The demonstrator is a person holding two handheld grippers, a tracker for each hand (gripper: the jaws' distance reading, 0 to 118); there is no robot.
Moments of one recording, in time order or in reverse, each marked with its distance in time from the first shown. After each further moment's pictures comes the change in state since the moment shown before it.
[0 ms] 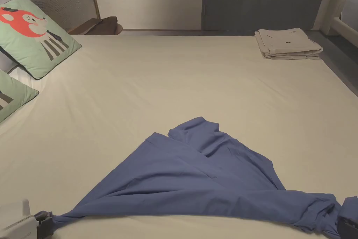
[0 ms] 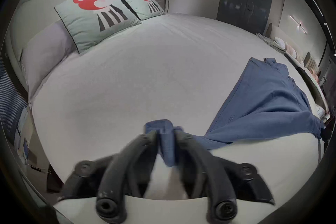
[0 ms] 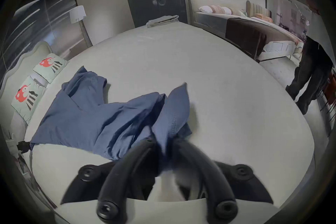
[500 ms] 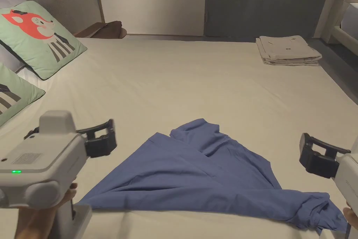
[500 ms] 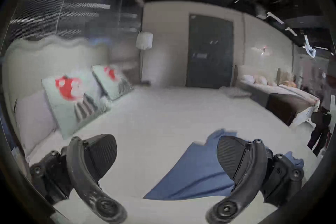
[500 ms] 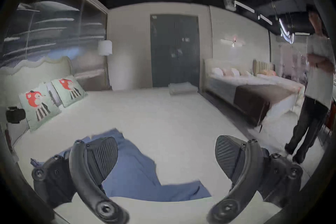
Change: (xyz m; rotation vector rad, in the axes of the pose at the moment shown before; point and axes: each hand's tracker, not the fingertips) left arm 0.126 0.090 0.144 0.659 -0.246 -0.115; right arm -0.124 0.082 0.118 0.588 0.064 0.193
